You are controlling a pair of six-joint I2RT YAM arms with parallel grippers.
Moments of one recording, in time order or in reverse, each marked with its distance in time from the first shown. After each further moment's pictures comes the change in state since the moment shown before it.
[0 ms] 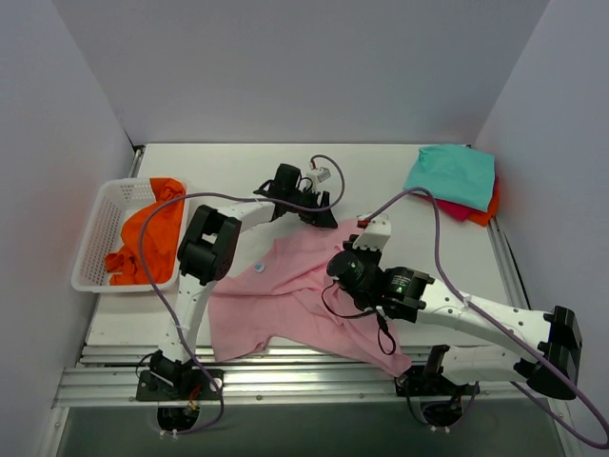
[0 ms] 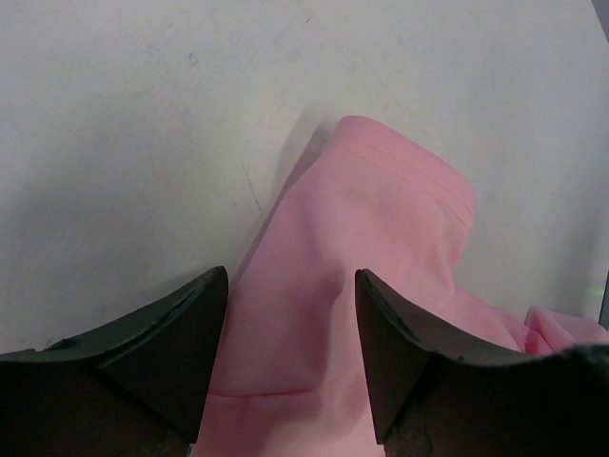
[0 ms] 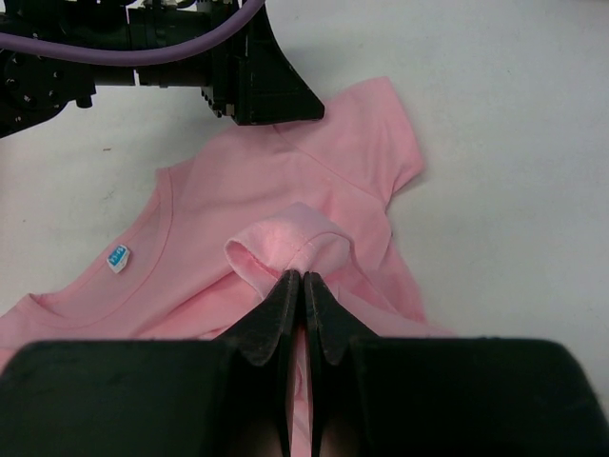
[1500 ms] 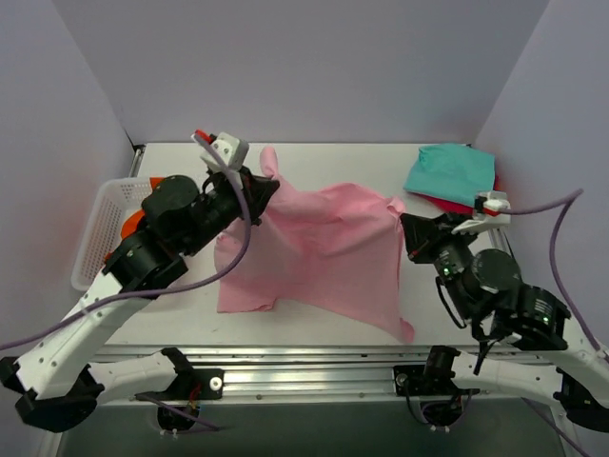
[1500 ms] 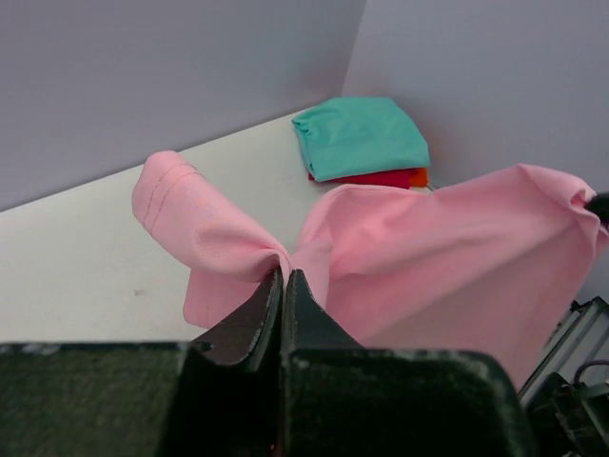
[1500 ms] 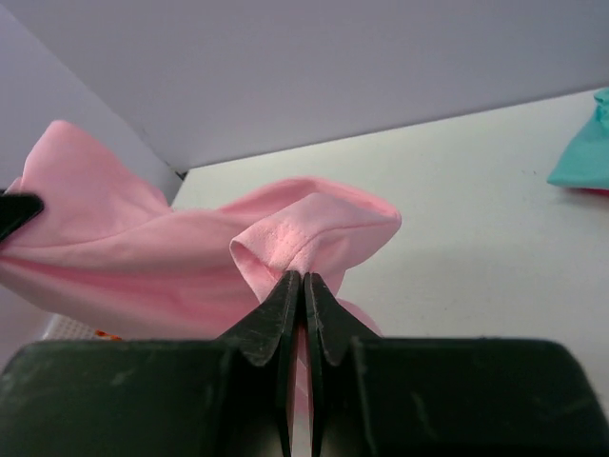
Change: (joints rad) left arm -0.275 -1.263 -0.322 -0.281 -0.834 -0.005; right arm 0.030 -0.408 0.248 0.011 -0.008 -0.342
